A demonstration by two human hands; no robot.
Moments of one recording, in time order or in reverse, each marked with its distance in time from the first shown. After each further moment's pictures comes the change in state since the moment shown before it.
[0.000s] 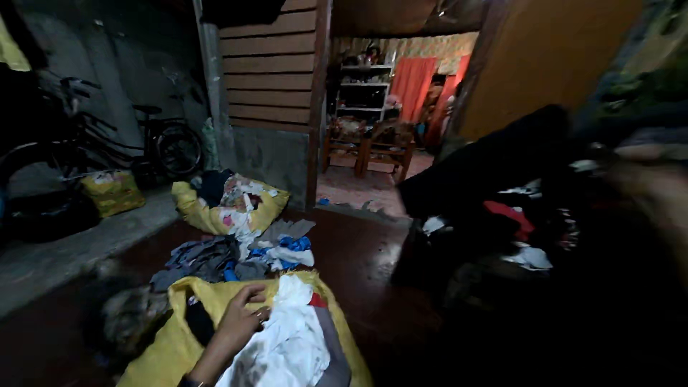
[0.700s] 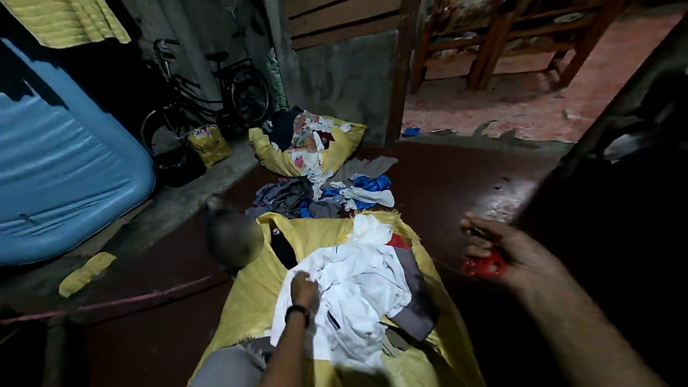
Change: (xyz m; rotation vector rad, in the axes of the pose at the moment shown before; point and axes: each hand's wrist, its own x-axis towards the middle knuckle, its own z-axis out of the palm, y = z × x) left_hand 0.014 -0.211 -0.012 0.499 0.230 -0.471; right_hand -0.199 0.168 0.244 0.842 -0.901 0.705
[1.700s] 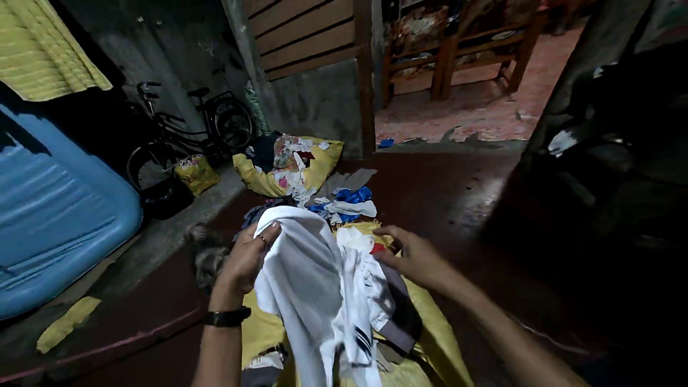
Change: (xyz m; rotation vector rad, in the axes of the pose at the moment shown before) left_hand -0.144 0.189 -0.173 -0.446 -0.121 0.461; right_hand 0.001 0.026 0.001 -1.143 -0.327 -0.589
